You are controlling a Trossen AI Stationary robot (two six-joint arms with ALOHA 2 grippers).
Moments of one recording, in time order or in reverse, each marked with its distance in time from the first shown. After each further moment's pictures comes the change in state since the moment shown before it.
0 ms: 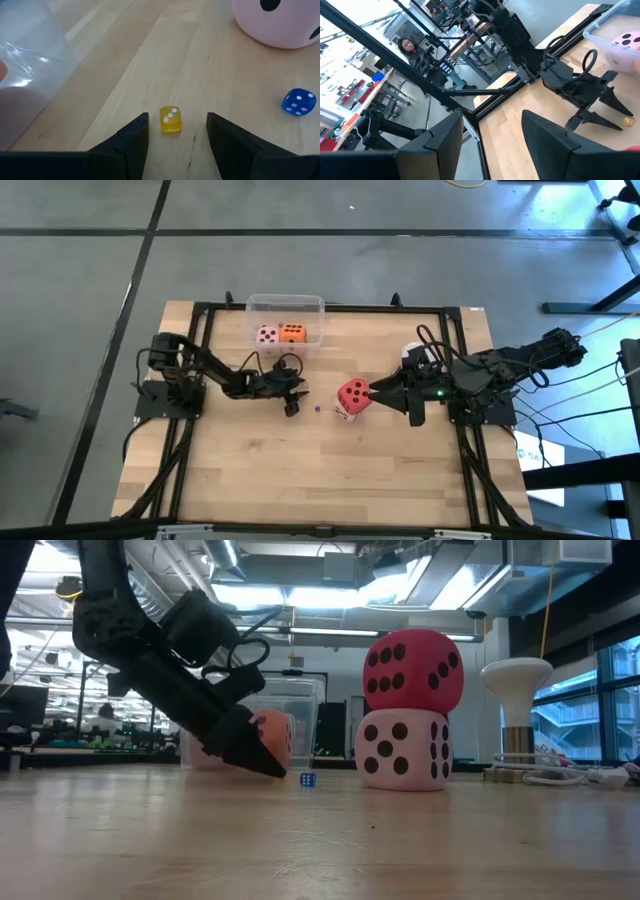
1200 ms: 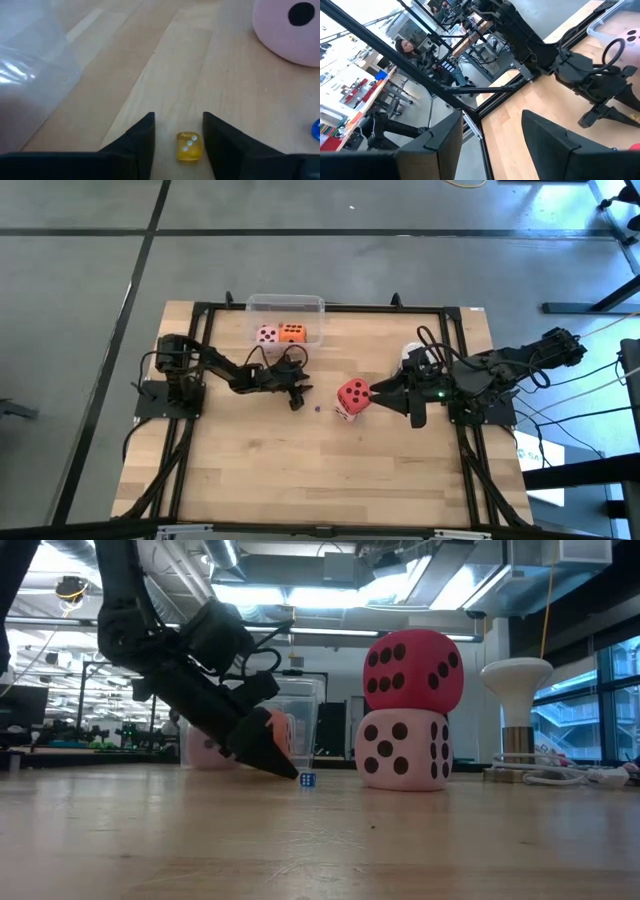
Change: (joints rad) left arm 0.039 0.075 0.063 -0.052 0.137 -0.038; right arm 0.020 0.000 0.000 0.000 0.000 0.012
